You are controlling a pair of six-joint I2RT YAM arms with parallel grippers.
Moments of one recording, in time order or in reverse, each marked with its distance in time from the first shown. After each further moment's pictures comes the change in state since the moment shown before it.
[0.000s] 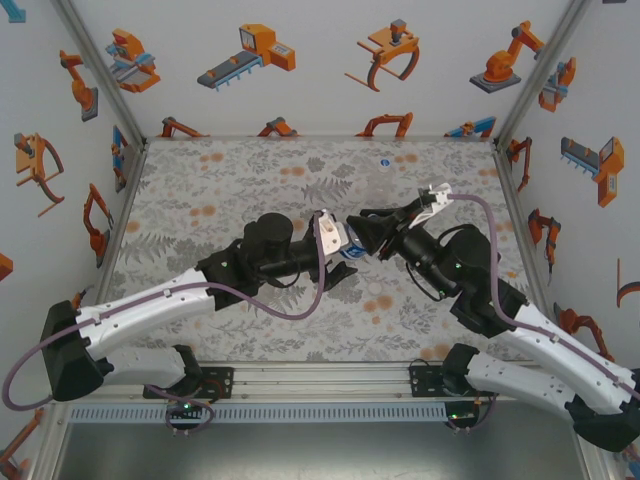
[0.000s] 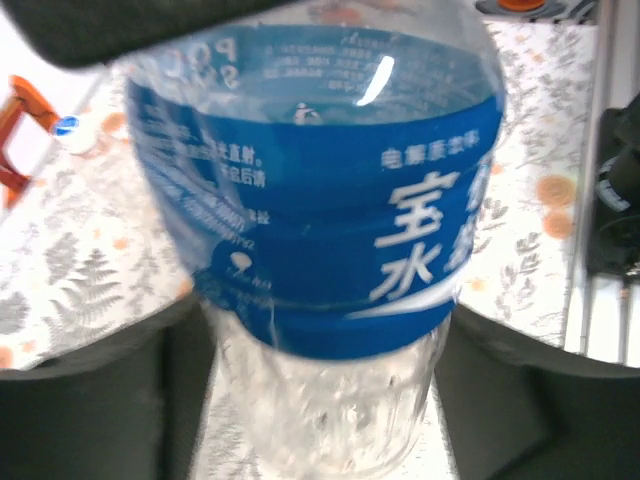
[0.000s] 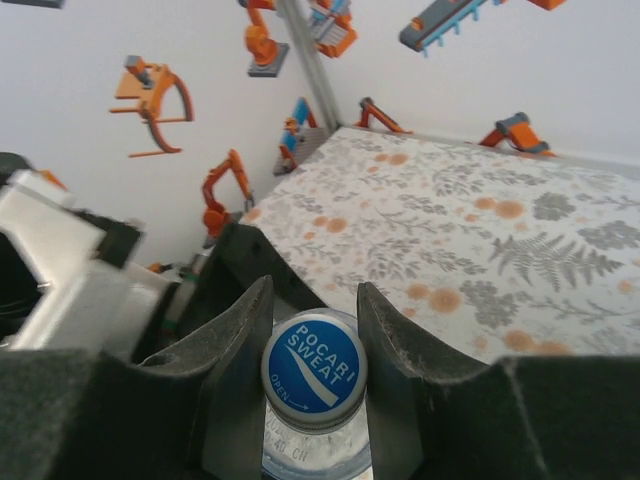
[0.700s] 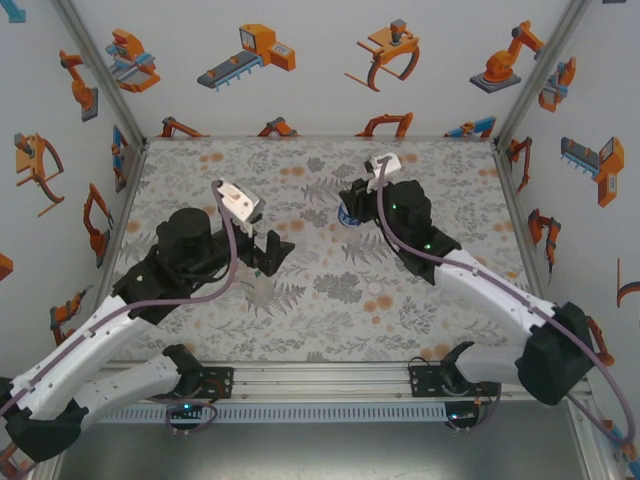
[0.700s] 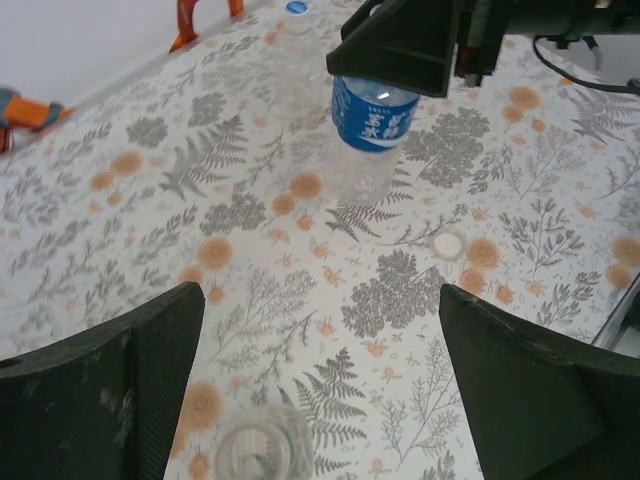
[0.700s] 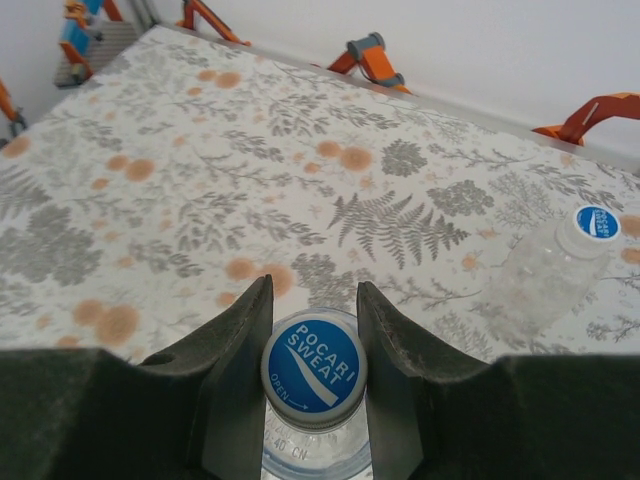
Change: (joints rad) left arm 0.269 -0.371 -0.010 -0.360 -0.142 -0.261; right arm -0.298 0.507 0.023 0.250 -0.136 -0.229
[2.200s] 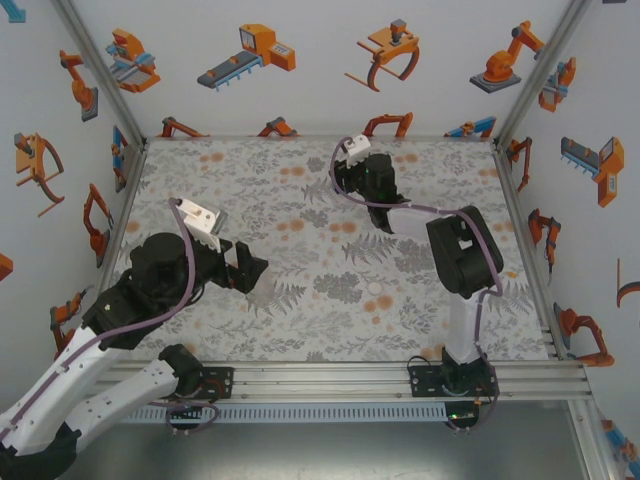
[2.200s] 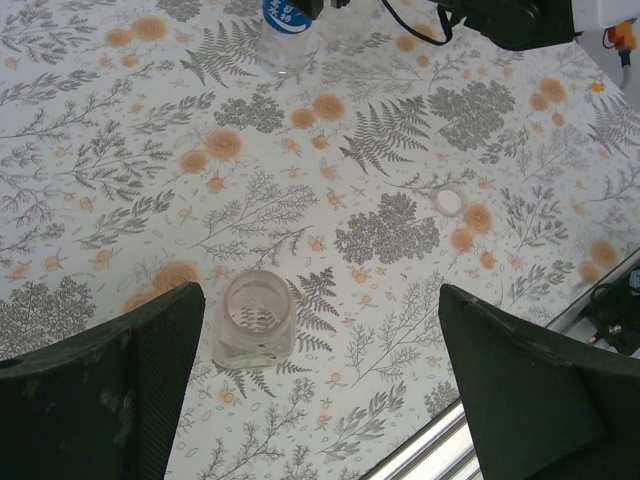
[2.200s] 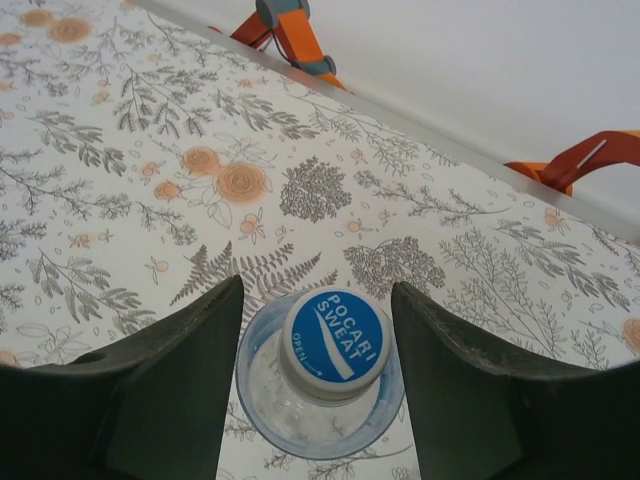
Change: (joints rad) left arm 0.039 -0.188 -0.065 -0.214 -0.088 -0.214; right arm -0.183 0.707 0.305 0.367 -0.156 -0.187
